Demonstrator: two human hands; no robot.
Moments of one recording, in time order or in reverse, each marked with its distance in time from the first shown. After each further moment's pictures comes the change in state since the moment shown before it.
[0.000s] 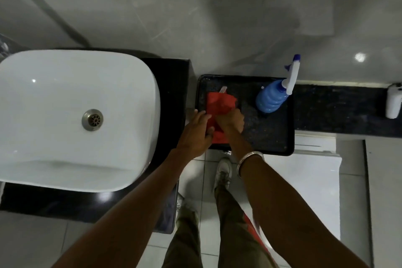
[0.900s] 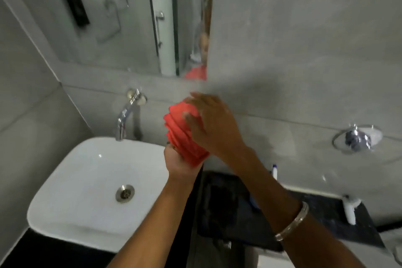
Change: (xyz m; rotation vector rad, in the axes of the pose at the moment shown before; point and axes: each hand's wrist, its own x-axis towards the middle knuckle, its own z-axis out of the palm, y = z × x) left_hand -0.110 0.107 -0.262 -1.916 0.472 0.272; right_hand -0.337 -0.229 -0.180 -0.348 0.421 -1.490
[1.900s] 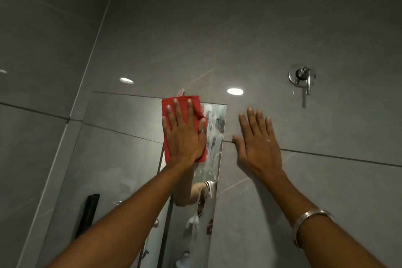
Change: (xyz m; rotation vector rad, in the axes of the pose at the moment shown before) left_hand 0.079 0.361 0.400 1.333 0.324 1.640; right_hand 0.308 0.012 -0.338 -0.684 0.860 -0.216
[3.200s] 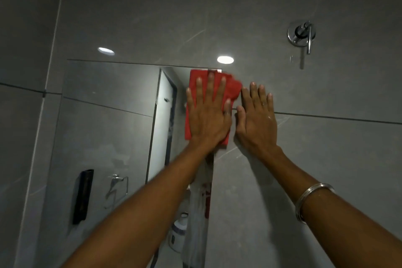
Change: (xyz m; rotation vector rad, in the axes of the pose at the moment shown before) left_hand -0.035 0.044 0.043 -0.036 0.002 0.301; right_hand -0.028 -0.021 -0.008 0.083 0.040 0.154
